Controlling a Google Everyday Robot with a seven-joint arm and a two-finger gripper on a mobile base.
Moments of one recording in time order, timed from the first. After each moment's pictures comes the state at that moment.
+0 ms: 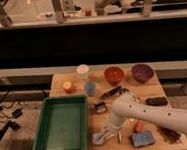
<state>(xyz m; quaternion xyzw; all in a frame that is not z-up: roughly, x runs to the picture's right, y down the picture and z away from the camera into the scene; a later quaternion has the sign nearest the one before) 0.041 0.302 0.769 -0.36 -0.26 -0.14 0.88</state>
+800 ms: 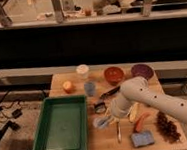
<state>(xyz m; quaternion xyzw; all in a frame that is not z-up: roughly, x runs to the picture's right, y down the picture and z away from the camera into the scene) 0.065 0.215 0.748 -0.31 -0.28 -0.12 0.90</state>
